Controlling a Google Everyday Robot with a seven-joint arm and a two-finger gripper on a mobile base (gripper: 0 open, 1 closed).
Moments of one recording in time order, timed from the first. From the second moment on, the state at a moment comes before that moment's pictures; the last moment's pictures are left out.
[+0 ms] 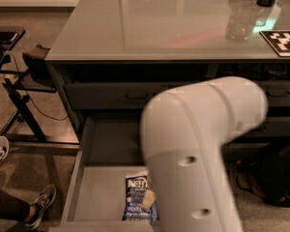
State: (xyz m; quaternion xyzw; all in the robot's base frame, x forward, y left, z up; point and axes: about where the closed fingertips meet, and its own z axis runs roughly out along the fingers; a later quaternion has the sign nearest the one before) arm 0.511 -0.032 0.358 -0.59 0.79 0.06 0.13
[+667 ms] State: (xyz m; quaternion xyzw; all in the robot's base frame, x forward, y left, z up) arm 0.503 -0.033 0.342 -0.59 0.80 0.04 0.09
